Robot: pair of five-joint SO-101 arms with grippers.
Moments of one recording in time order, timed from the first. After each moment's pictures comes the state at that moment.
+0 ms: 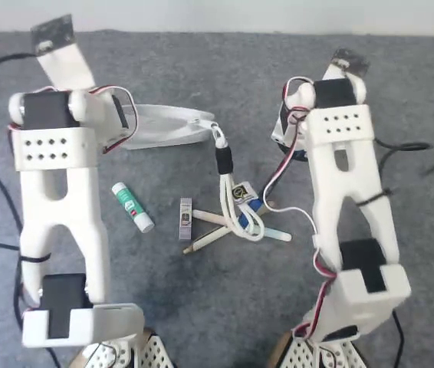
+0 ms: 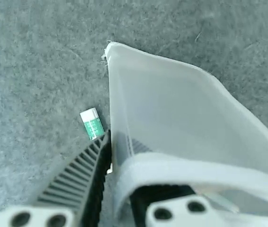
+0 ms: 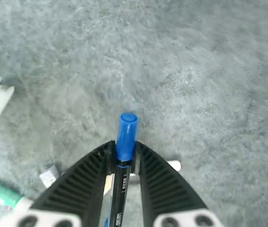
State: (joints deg) left arm -9.2 -4.8 -13.0 98.2 23.8; right arm -11.7 8.1 -19.4 97.1 -37.2
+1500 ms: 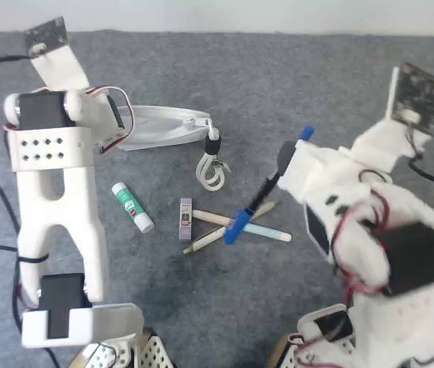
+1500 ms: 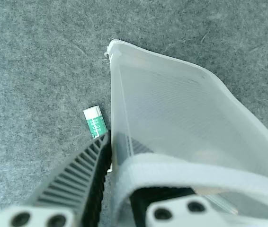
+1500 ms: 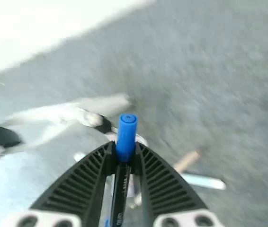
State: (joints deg) left arm -10.5 -4.7 -13.0 98.7 24.5; right arm -22.3 -41.6 -6.1 92.8 -36.3
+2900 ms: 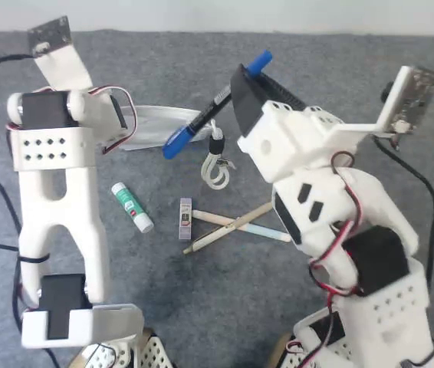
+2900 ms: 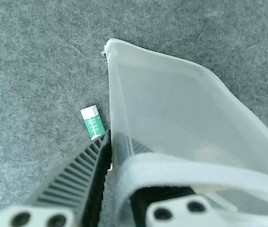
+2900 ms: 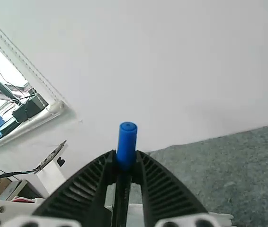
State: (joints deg) left arm -9.5 -4.7 -13.0 98.7 24.5; right arm -29.5 -46.6 13.9 44.9 -37.1
